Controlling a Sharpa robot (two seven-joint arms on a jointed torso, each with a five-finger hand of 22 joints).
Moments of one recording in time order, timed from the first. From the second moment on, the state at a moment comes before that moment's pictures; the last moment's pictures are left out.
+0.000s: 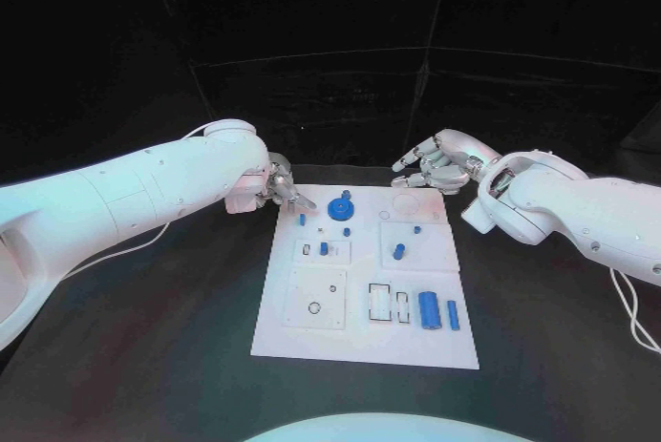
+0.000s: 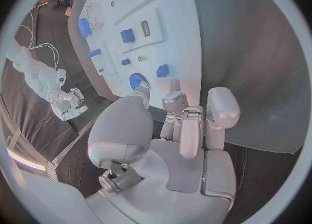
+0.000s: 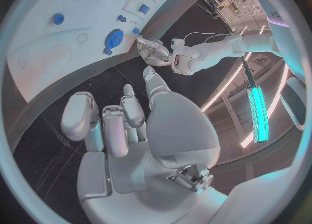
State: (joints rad) left arm 1.37 -0.49 -0.08 1.00 -1.05 0.31 -0.51; left_hand 1.04 -0.04 0.00 0.25 0.04 0.94 0.07 0.51 0.41 1.30 0.00 1.10 0.99 1.47 -0.06 1.57 1.31 0.09 1.32 0.05 1.24 1.12; right arm 1.28 -0.79 0.00 1.41 -0.96 -0.24 0.05; right_hand 1.27 -0.01 -0.03 -0.02 0.20 0.93 0.16 0.12 0.07 1.34 0.07 1.25 1.24 1.47 -0.01 1.49 1.31 0.09 1.35 0.10 1.35 1.10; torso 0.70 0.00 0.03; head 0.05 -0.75
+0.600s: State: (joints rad) left arm 1.37 -0.48 -0.09 1.00 -1.05 0.33 -0.51; left_hand 1.09 0.00 -0.02 0.24 0.04 0.96 0.07 0.51 0.40 1.30 0.00 1.10 0.99 1.47 -0.06 1.57 1.31 0.09 1.33 0.04 1.24 1.13; right arm 1.28 -0.79 0.00 1.41 -0.96 -0.24 0.05; right_hand 1.27 -0.01 -0.03 -0.02 0.20 0.93 0.16 0.12 0.07 1.34 0.07 1.25 1.24 1.47 -0.01 1.49 1.31 0.09 1.35 0.10 1.35 1.10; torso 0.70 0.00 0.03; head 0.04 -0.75
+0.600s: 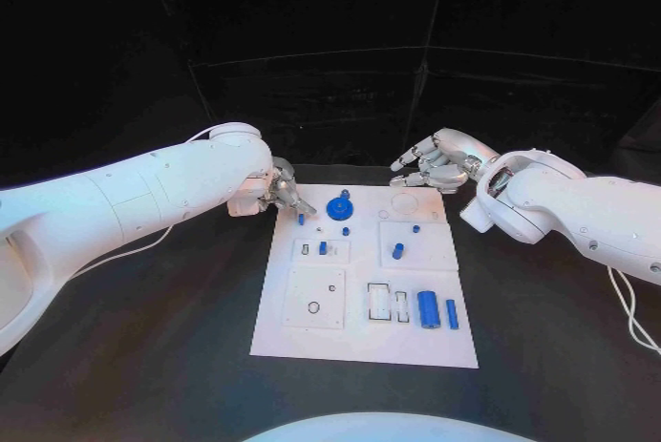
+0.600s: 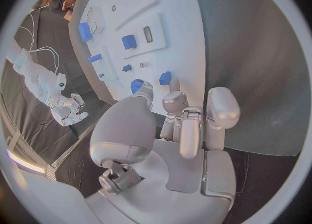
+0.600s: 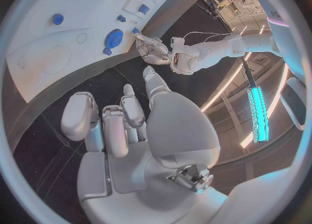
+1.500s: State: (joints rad) left arm 1.36 -0.46 -0.09 0.98 -1.05 0.34 -0.52; left_hand 1.16 0.04 -0.02 0.21 0.04 0.97 0.06 0.51 0.39 1.31 -0.01 1.10 0.98 1.47 -0.06 1.57 1.31 0.09 1.33 0.04 1.24 1.13; right arm 1.28 -0.78 0.00 1.41 -0.96 -0.24 0.05; right_hand 1.27 -0.01 -0.03 -0.02 0.20 0.93 0.16 0.13 0.07 1.34 0.07 1.25 1.24 1.47 -0.01 1.49 1.31 0.09 1.35 0.10 1.35 1.10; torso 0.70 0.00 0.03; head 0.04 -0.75
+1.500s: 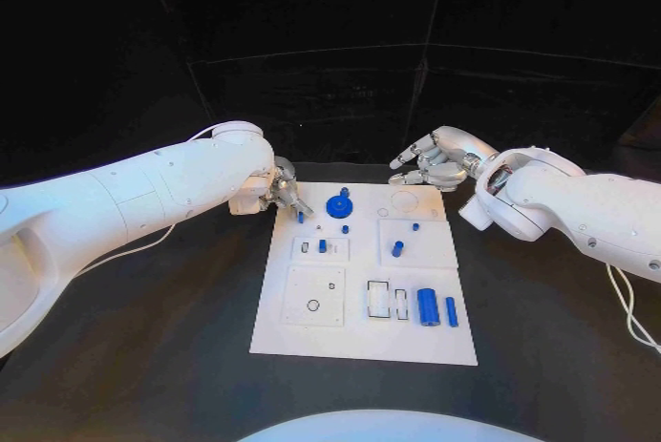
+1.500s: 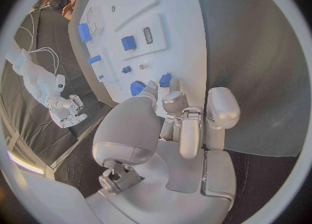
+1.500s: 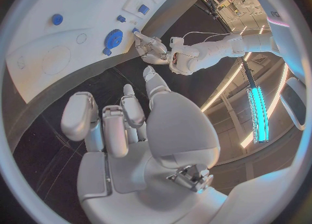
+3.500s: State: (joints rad) left arm 1.31 -0.73 -0.10 1.43 -0.95 0.00 -0.51; left_hand 1.25 0.02 0.30 0.04 0.04 0.96 0.05 0.56 0.37 1.33 -0.03 1.07 0.95 1.47 -0.08 1.57 1.31 0.09 1.34 0.03 1.25 1.18; right arm 1.28 -0.79 0.00 1.40 -0.96 -0.24 0.06; right_hand 1.28 0.00 -0.03 -0.02 0.20 0.93 0.16 0.13 0.07 1.34 0.07 1.25 1.24 1.47 -0.01 1.49 1.31 0.09 1.35 0.10 1.34 1.10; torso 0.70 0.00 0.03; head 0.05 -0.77
